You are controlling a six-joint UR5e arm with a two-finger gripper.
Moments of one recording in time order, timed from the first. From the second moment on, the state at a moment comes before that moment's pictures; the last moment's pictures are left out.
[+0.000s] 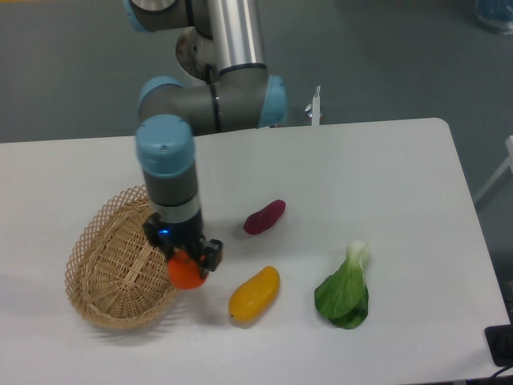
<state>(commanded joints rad) 2.05 -1.94 -1.74 -0.80 1.54 0.54</state>
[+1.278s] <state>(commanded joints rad) 2.19 -1.90 -1.72 -0.83 1.62 0.61</state>
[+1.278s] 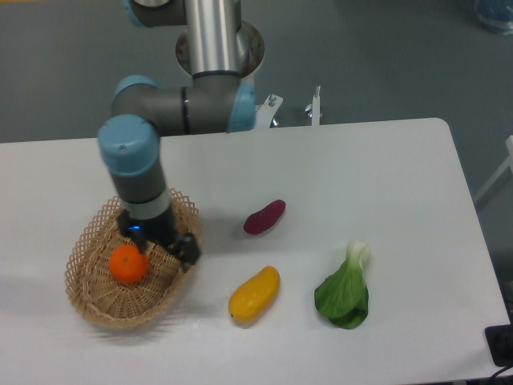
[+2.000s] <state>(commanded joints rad) 2.66 -1.90 -1.68 -0.92 1.51 1.11</state>
